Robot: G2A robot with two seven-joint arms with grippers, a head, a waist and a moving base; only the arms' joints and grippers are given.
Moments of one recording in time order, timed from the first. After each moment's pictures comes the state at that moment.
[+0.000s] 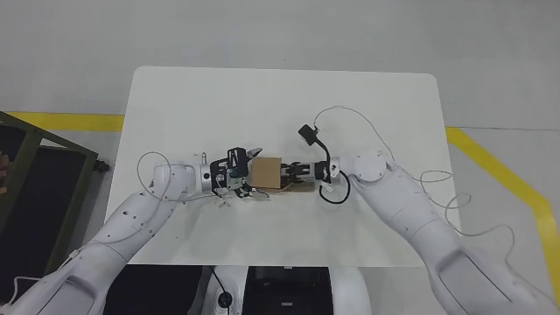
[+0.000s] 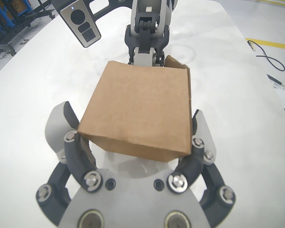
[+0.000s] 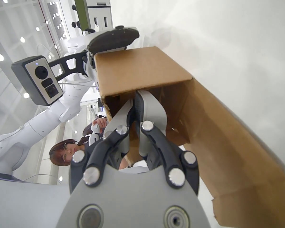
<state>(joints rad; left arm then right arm) 1.11 -0.97 -0.90 -1.21 1.68 -0.79 0.58 -0.81 -1.37 0.69 -0.82 0.31 -0.42 1.01</state>
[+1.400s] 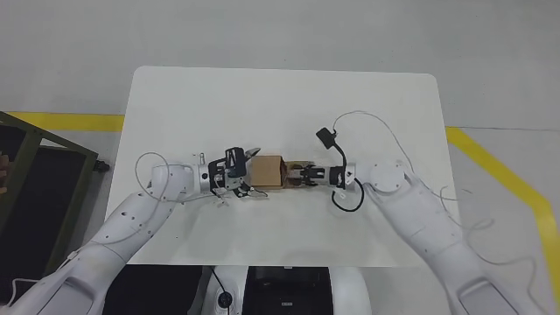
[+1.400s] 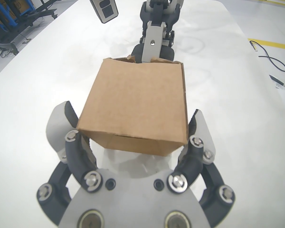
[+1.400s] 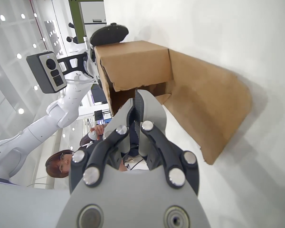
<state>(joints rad) 1.12 -0.97 -0.92 -1.22 1.69 -0.78 0.58 -0.97 -1.26 0.85 -1.09 0.17 -0.29 0.94</state>
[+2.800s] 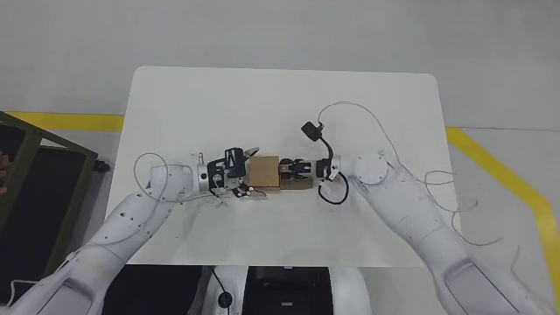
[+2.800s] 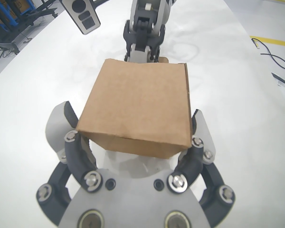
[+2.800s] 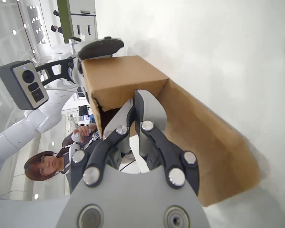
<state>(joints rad) 1.13 -0.96 -0.93 -1.23 1.70 -0.78 0.57 -0.90 -1.31 0.80 -1.02 0.08 -0.32 0.88</state>
